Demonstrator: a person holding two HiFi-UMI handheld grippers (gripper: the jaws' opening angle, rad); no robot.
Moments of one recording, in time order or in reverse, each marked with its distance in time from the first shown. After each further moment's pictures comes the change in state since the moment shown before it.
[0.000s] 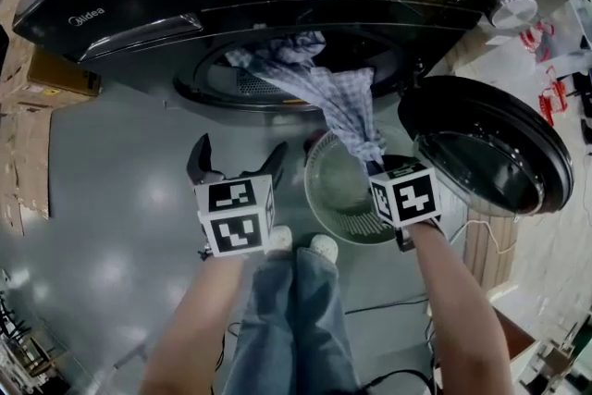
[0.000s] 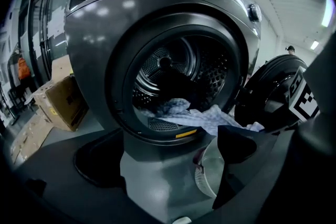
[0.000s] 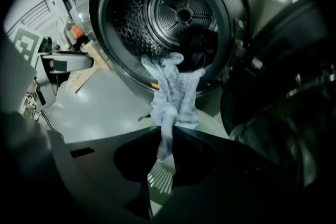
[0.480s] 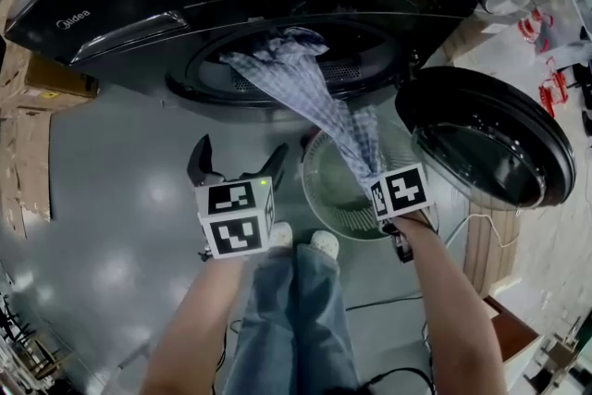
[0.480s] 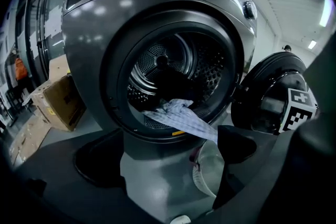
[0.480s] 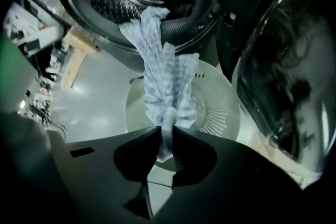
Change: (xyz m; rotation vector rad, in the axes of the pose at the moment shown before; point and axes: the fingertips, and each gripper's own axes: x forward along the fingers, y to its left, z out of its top) left arm 0.000 -0.012 -0.008 0.012 0.008 -0.020; right arm 0.019 -0.002 -0.098 0.163 0.358 0.017
